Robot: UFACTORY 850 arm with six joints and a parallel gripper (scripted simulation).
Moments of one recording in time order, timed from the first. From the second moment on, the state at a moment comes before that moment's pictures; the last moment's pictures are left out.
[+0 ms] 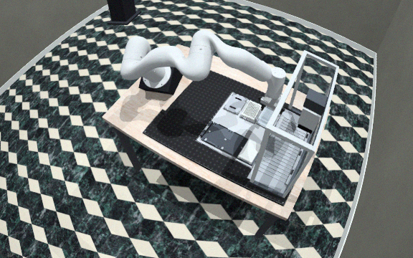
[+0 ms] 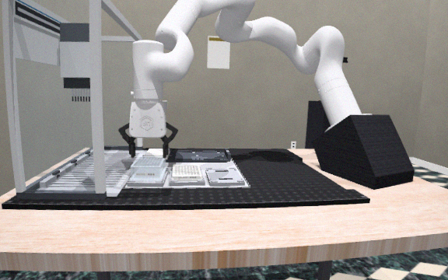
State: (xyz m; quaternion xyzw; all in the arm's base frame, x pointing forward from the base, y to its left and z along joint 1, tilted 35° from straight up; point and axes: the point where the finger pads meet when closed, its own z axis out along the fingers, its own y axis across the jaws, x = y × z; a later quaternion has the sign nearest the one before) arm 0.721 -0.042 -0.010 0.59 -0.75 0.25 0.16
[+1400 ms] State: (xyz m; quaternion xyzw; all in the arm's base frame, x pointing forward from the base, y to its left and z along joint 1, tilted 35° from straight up) arm 0.722 -0.056 -0.031 0.59 -0.75 0.25 0.16
